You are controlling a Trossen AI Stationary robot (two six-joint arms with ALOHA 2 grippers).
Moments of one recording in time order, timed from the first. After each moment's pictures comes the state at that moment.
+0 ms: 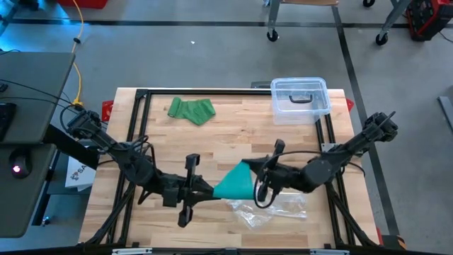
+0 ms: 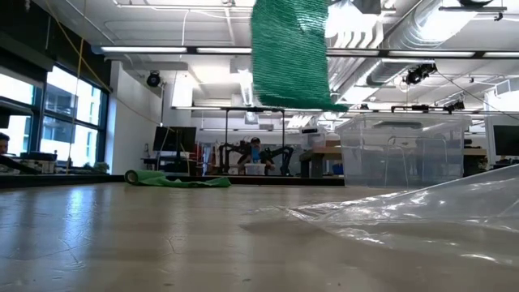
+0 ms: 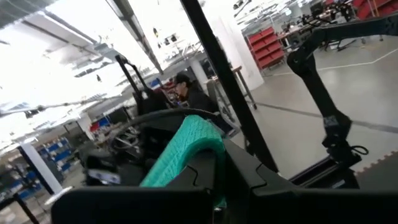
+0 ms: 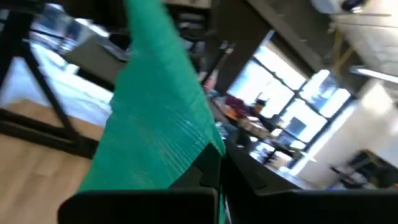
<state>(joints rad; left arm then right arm) -0.62 1.44 1.29 0.38 -0.40 0.58 0.58 1.45 1.17 0.38 0.86 -0.66</state>
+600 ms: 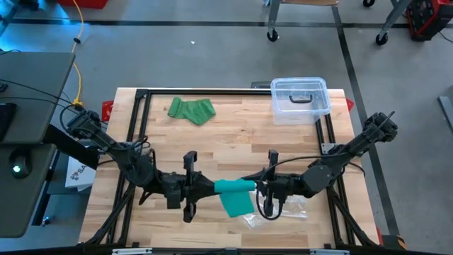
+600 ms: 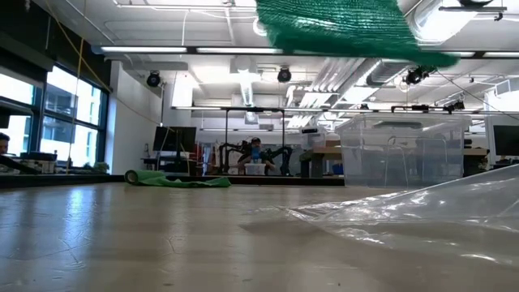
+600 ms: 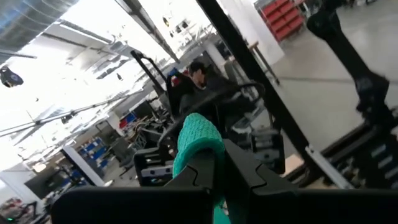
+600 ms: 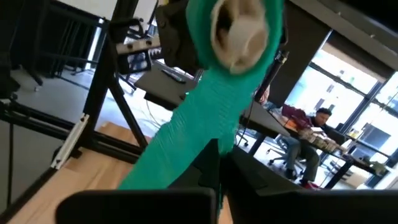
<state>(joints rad) -0.62 1.44 1.29 0.32 -0.50 0.73 0.61 1.45 1.17 0.32 0.68 -0.46</state>
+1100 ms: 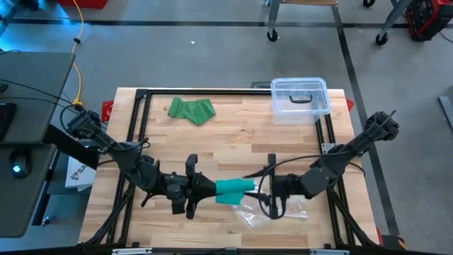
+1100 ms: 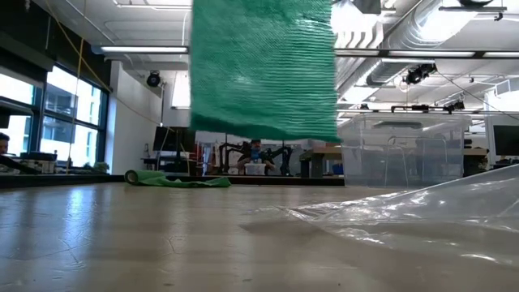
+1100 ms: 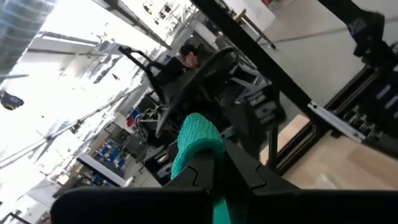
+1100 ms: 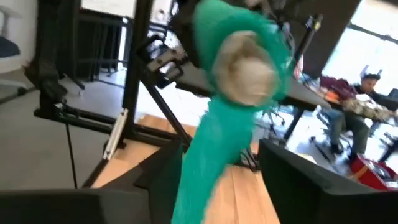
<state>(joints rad) -0.62 1.44 1.29 0.22 -0.52 0.89 0.62 1.40 1.17 0.14 0.61 -0.21</state>
